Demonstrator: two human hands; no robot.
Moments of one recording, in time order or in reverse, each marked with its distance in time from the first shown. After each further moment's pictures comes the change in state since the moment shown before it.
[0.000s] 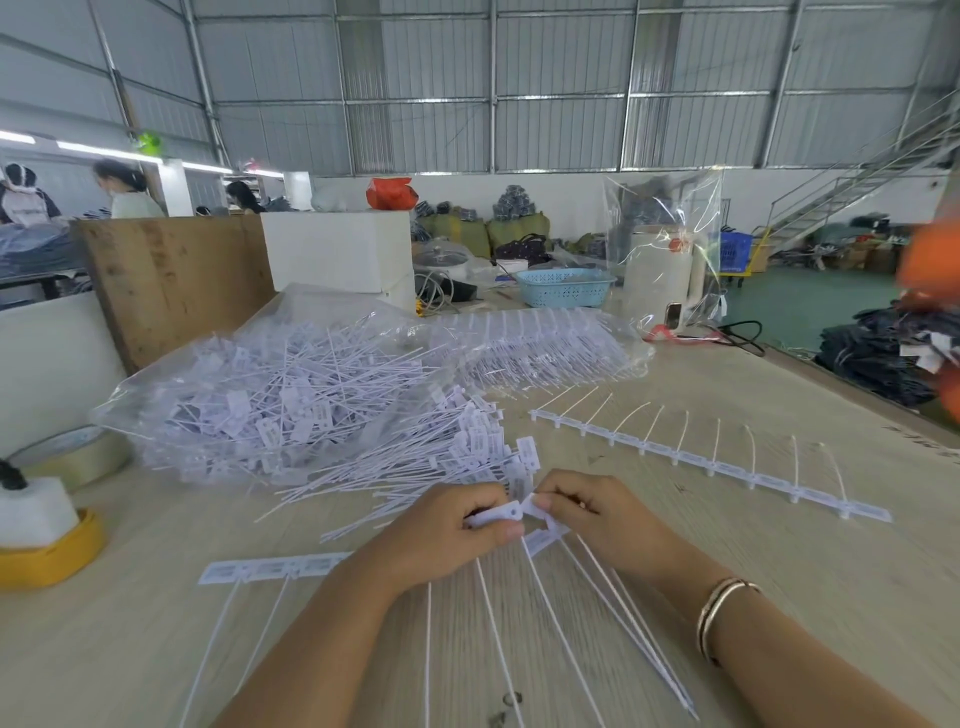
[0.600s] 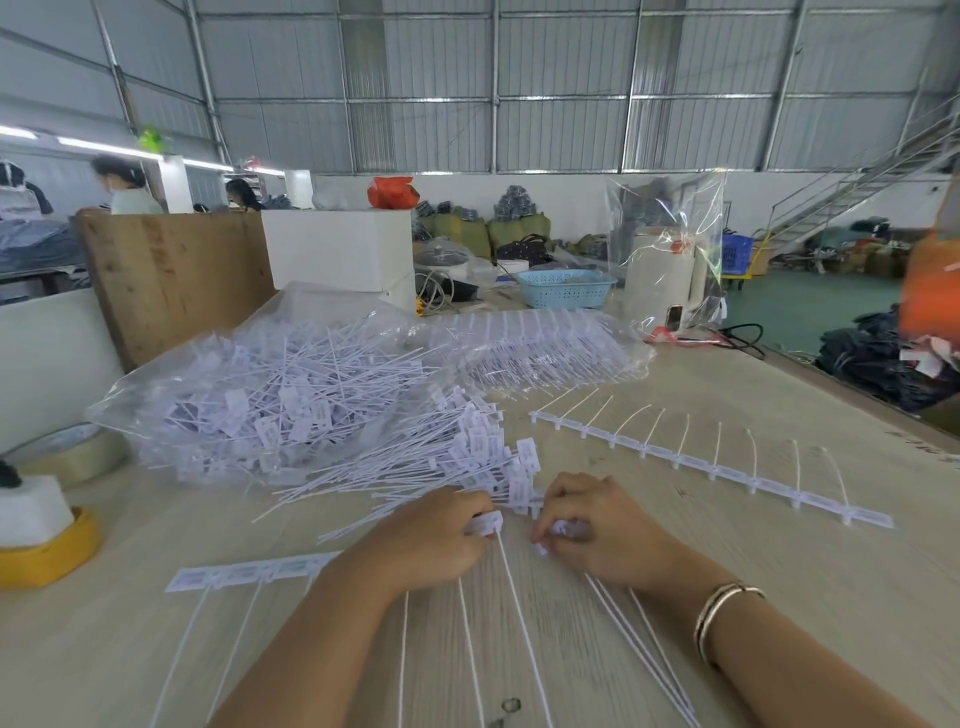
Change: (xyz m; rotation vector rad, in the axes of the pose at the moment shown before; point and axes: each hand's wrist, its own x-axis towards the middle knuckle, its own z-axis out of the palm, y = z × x) left_hand 0.001 -0.003 -0.004 0.310 -0.084 -0.245; right_hand -0.001 0.019 -0.001 -0.392 -0.051 -0.101
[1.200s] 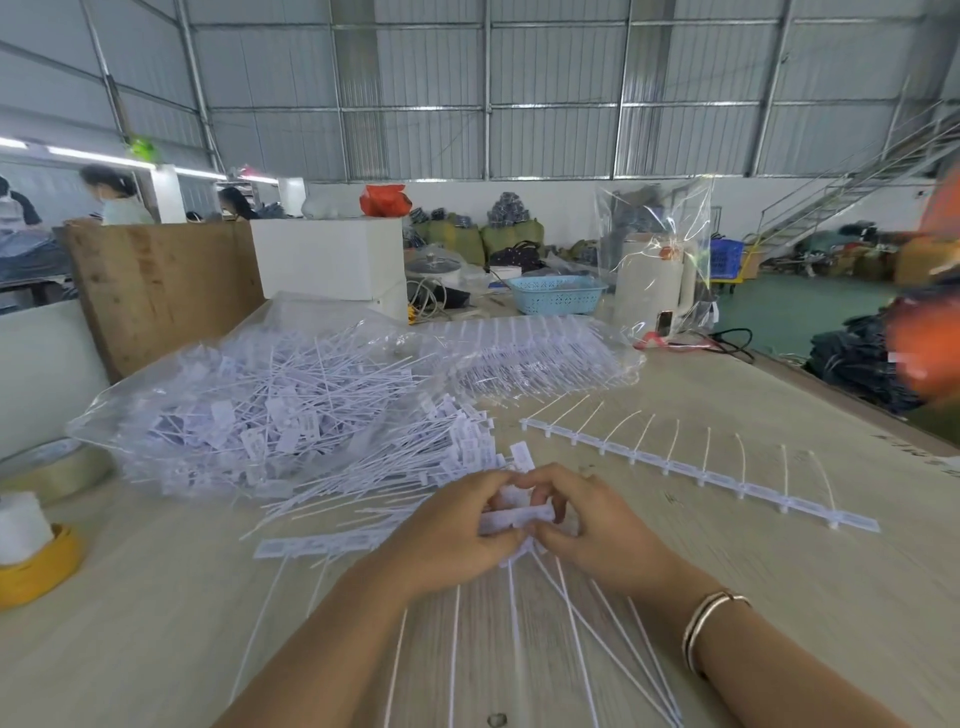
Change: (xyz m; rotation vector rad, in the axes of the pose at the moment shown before) left_hand 0.018 0.014 0.011 -0.174 0.092 0.122; right_hand 0.001 -0.007 -0.002 0.180 0.186 -0.029
